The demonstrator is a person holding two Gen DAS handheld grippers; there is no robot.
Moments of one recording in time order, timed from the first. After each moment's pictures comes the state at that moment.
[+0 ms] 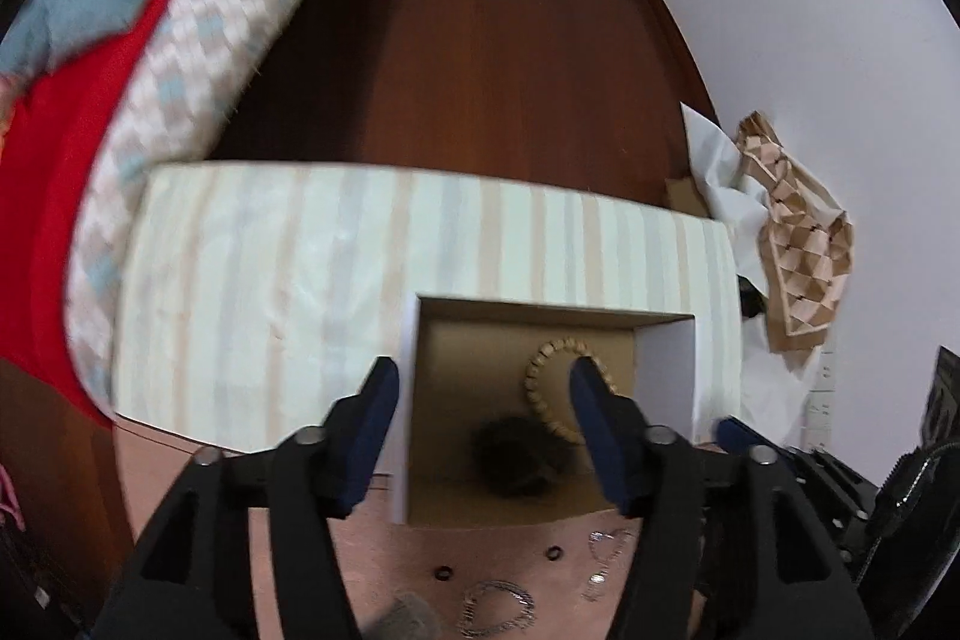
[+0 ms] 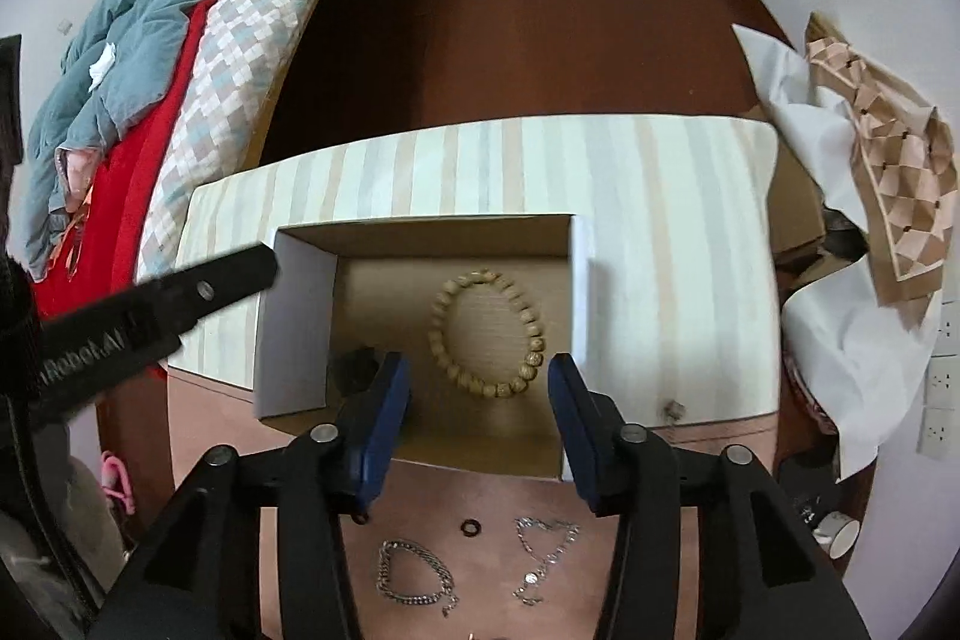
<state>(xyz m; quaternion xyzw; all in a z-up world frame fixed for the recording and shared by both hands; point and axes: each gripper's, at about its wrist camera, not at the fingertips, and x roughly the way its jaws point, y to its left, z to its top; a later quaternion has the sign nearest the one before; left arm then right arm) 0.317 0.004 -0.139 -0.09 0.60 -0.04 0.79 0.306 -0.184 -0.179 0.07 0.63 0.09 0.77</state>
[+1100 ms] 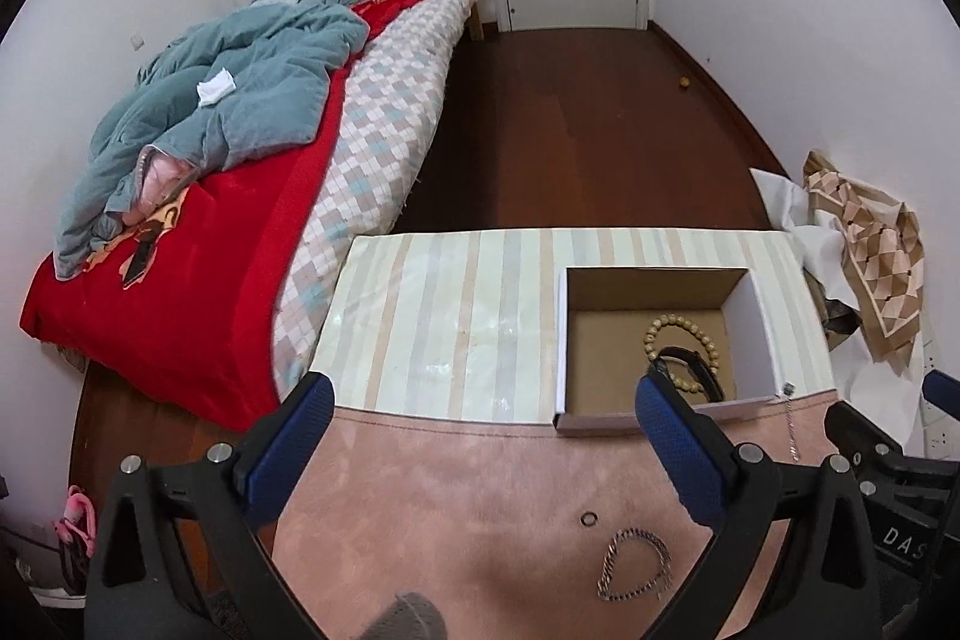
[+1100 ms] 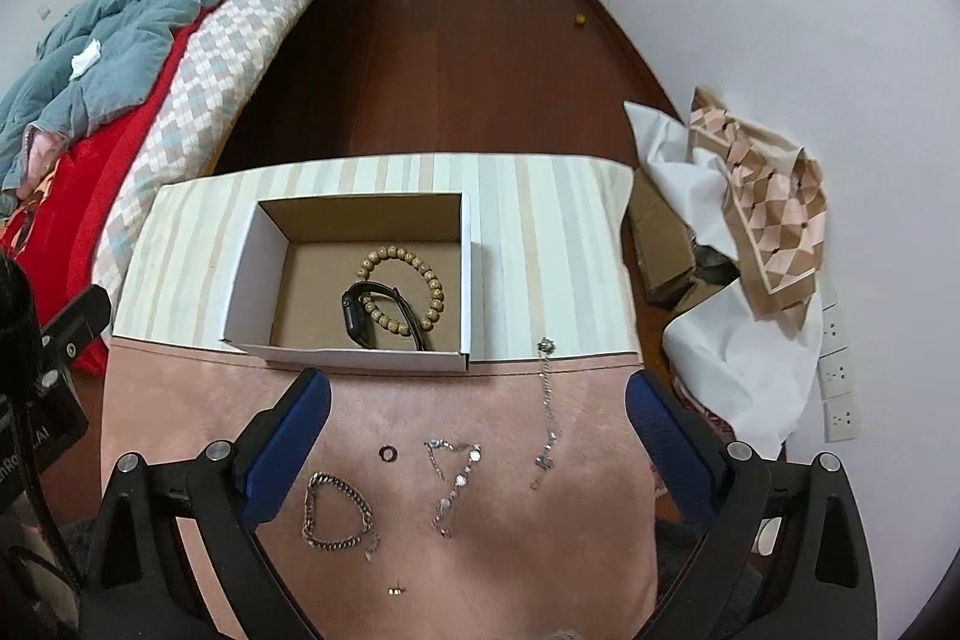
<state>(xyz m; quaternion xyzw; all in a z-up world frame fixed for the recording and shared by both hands) 0.170 0.017 -0.072 0.03 0.46 0.07 0.88 0.195 -0.192 -0.104 -0.02 0.54 -0.01 0.84</state>
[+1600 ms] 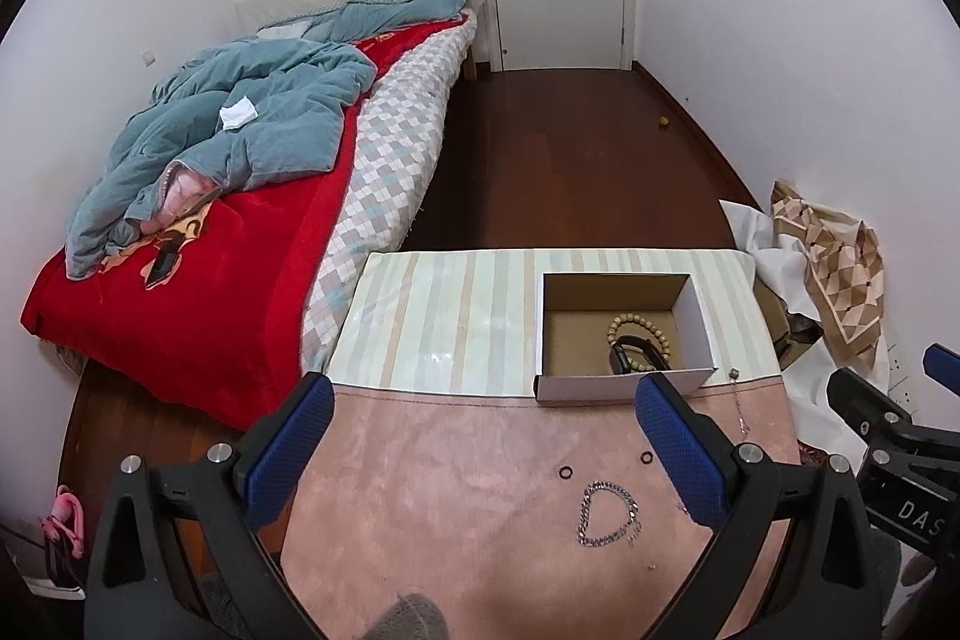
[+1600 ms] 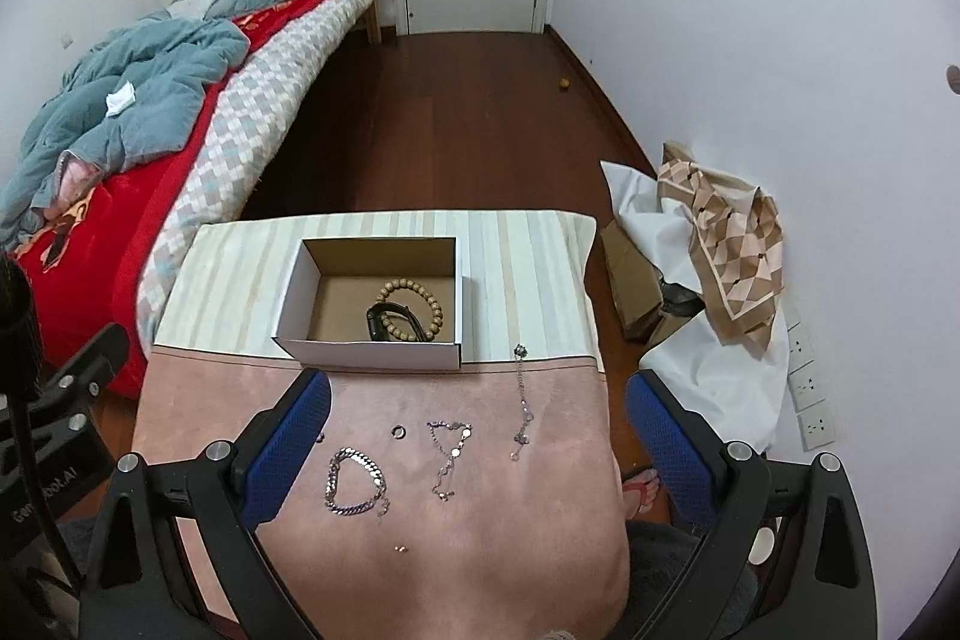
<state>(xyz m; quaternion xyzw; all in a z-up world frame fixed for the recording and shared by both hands) 0.094 0.012 -0.018 0.02 0.42 0.06 0.90 0.112 -0.197 -0.022 -0.01 0.47 -0.01 0.88</state>
